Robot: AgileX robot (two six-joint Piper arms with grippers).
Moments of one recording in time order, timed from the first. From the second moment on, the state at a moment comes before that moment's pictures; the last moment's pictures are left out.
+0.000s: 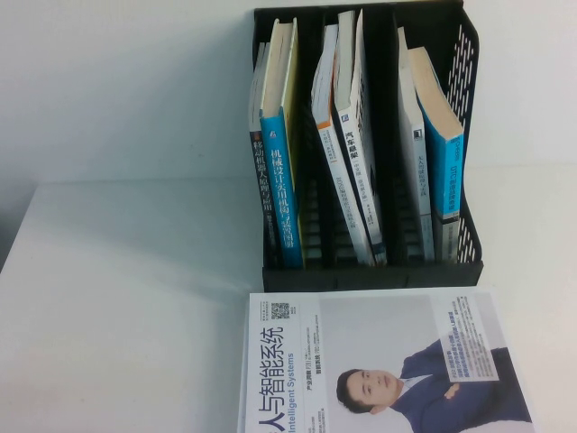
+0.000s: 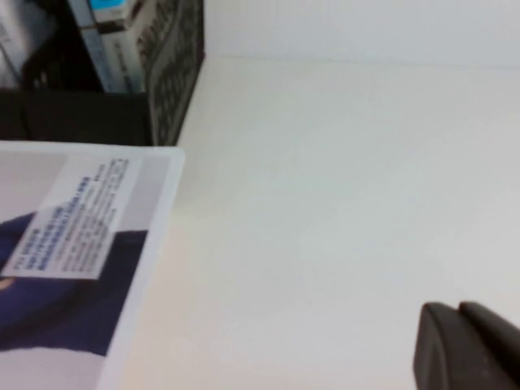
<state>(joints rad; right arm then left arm) -0.02 0.03 -0.03 0.15 0.44 -0.19 -0.15 -0.01 0.01 0.09 0.38 -0.26</state>
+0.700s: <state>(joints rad) -0.09 -0.01 0.02 0.13 0.43 -0.21 -0.15 -0.01 0.01 0.09 0.38 -0.25</state>
